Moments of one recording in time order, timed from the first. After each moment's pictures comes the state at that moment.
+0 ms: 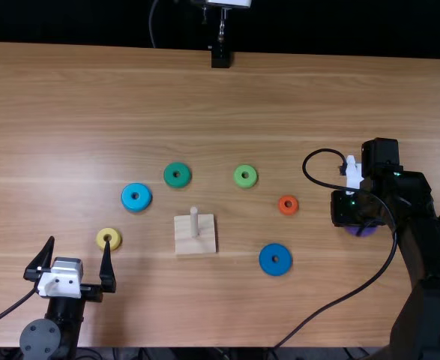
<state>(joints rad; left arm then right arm) -0.10 0.01 0.02 -0.07 -0.05 0.00 -0.07 1.77 1.22 -0.87 -0.05 -0.10</state>
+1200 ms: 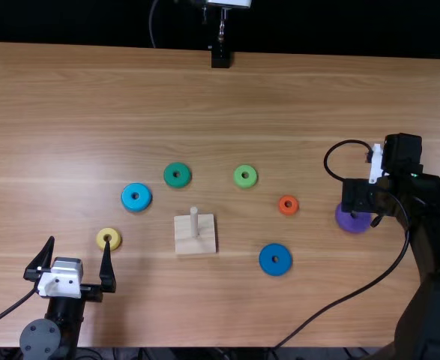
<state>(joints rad) -0.10 0.01 0.02 -0.07 -0.04 0.00 -0.16 1.79 1.22 -0.69 0.10 -0.11</state>
